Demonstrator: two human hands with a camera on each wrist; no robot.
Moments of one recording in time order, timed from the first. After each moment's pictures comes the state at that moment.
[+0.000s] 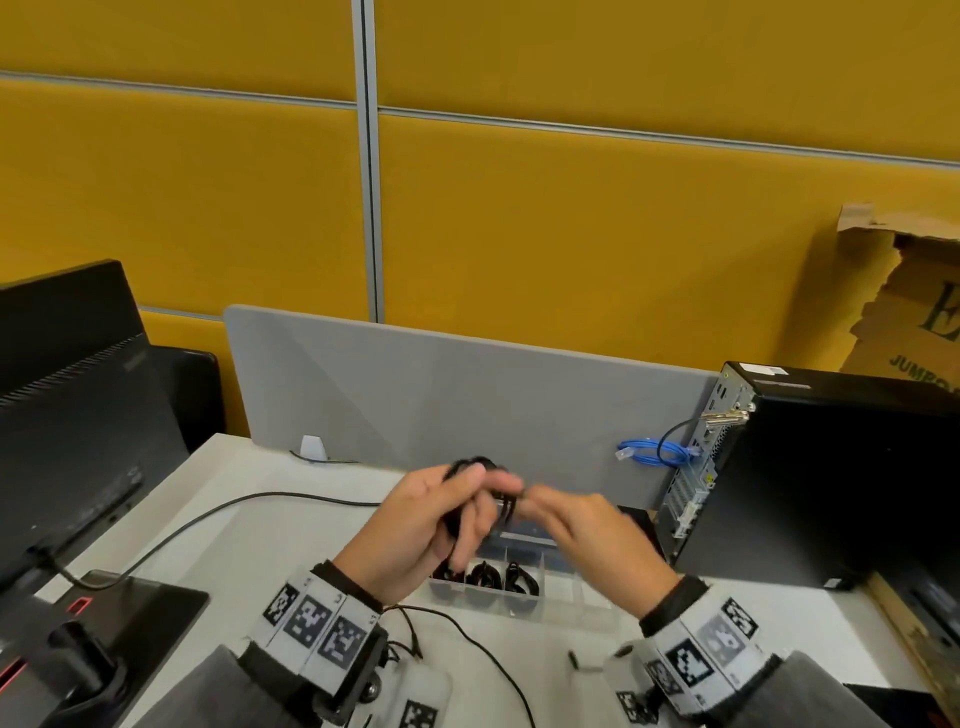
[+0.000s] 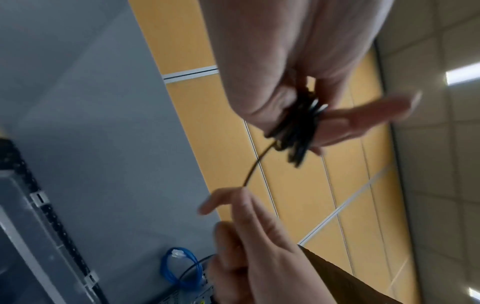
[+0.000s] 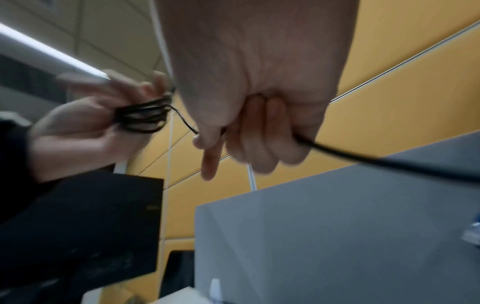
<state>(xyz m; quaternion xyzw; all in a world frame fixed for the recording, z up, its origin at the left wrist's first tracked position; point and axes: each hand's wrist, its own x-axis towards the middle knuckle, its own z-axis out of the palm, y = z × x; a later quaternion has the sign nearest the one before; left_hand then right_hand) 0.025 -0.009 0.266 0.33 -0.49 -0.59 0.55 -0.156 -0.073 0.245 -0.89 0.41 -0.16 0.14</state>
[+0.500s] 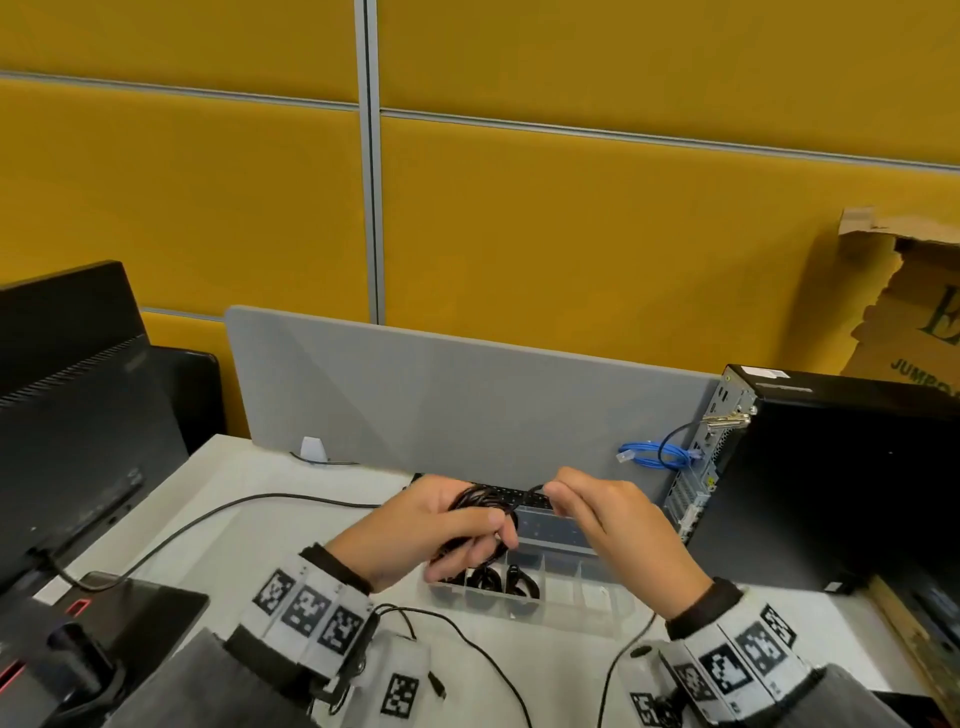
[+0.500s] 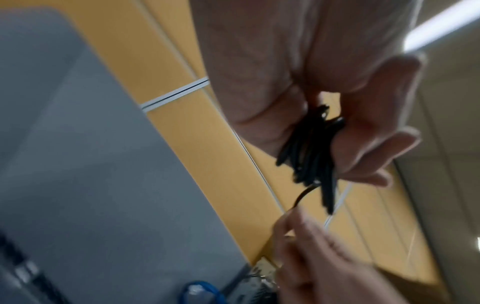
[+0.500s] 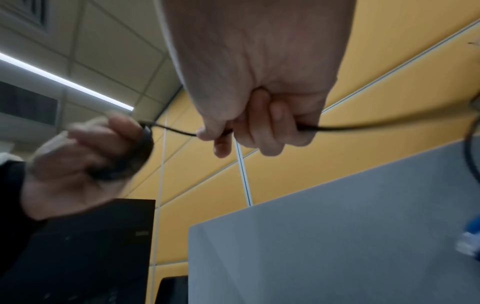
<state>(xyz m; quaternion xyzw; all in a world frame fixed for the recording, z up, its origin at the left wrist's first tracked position) 0.041 -0.013 0.270 0.38 -0.64 -0.55 0.38 -0.168 -0.072 0.263 -0.88 0.42 -0.21 0.09</state>
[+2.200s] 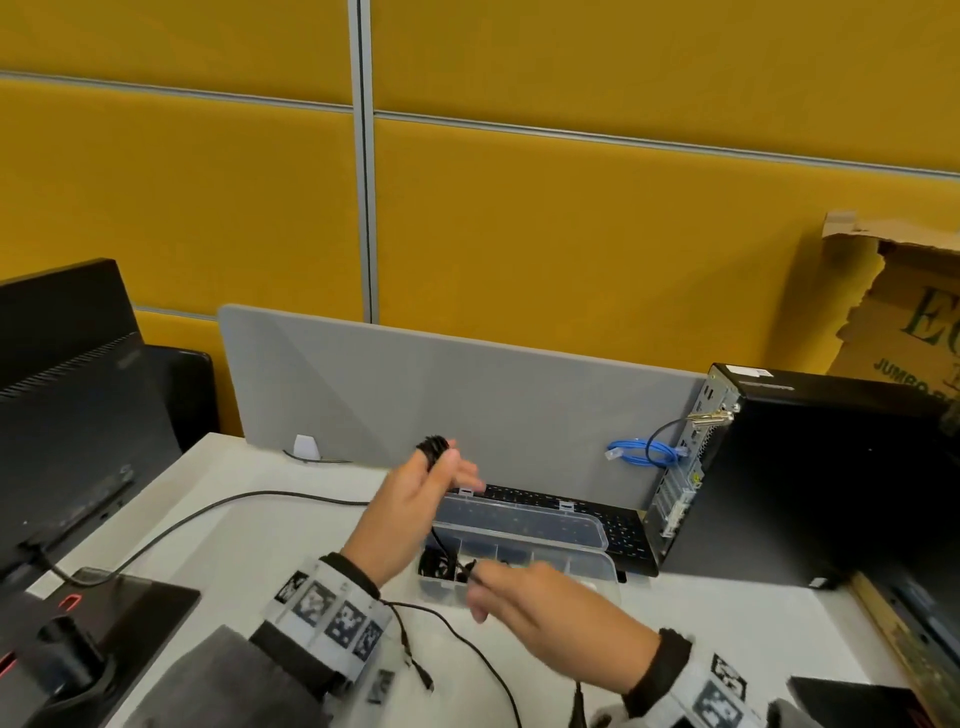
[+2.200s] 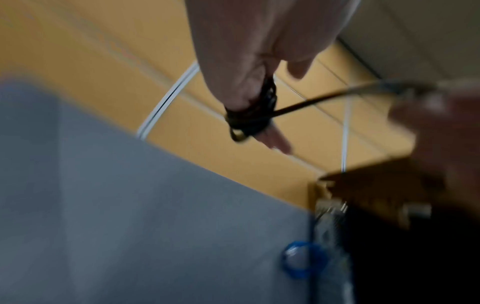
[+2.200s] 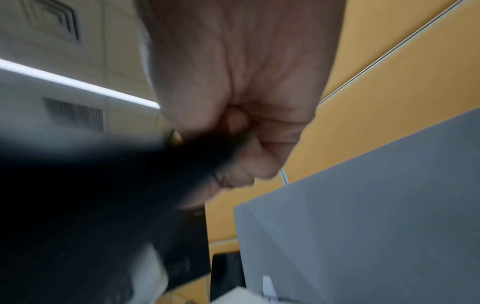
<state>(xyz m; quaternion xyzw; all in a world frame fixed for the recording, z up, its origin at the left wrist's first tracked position) 0.033 -0.030 0.240 0.51 -0.60 -0.33 0.52 -0.144 -0.023 0.247 -0.92 0.30 -0.06 0.24</state>
